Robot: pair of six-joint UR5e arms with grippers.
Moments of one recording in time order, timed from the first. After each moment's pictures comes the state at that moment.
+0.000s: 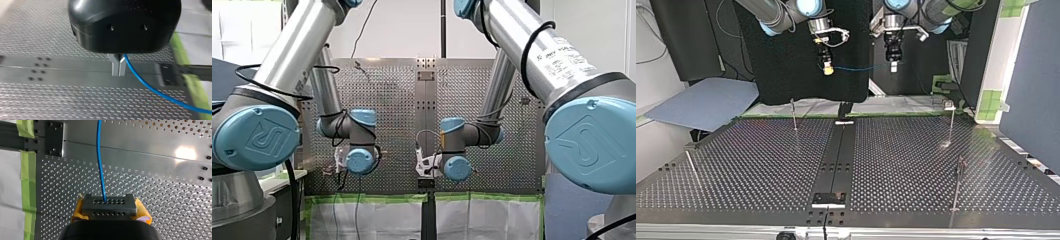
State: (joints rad) left arm -0.51 -2.03 -2.39 -1.93 -2.12 -1.59; right arm 2.38 -0.90 2.02 -1.02 1.83 1.47
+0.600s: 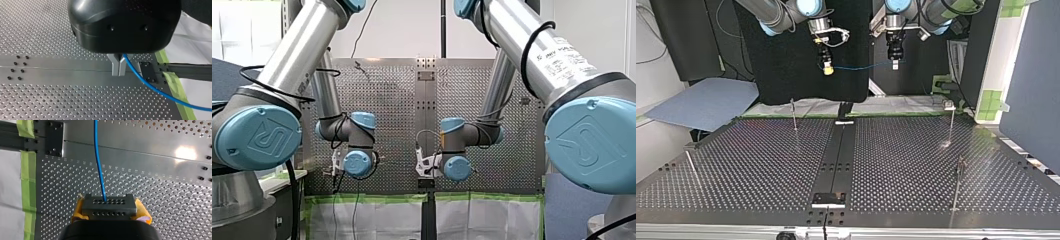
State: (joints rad) left arm -0.50 -2.05 -2.39 -1.97 -2.11 -1.56; right arm 2.38 -0.90 2.02 -1.02 1.83 1.47
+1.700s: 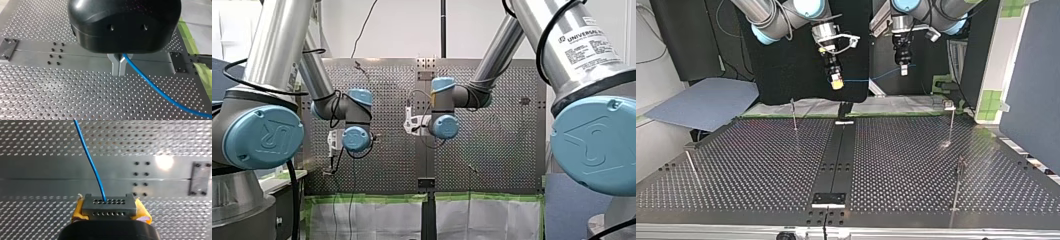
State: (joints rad) left arm -0.46 -1.80 -2.39 -2.18 -2.13 -1.62; right arm 2.42 -1.12 1.88 -0.79 1.78 1.57
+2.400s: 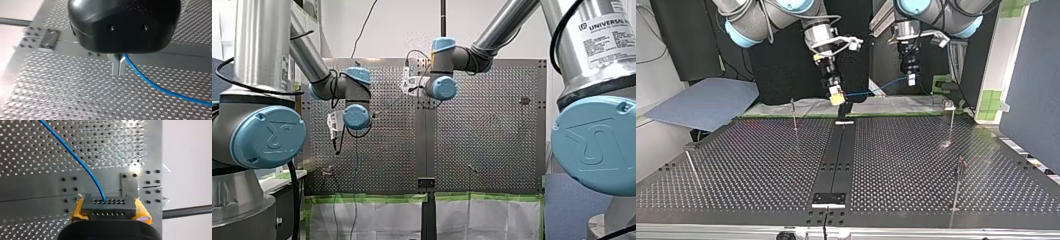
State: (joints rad) left arm -0.42 -1.63 -2.31 -2.36 -2.13 -1.70; right arm 2.42 -1.30 1.76 -0.64 1.73 1.58
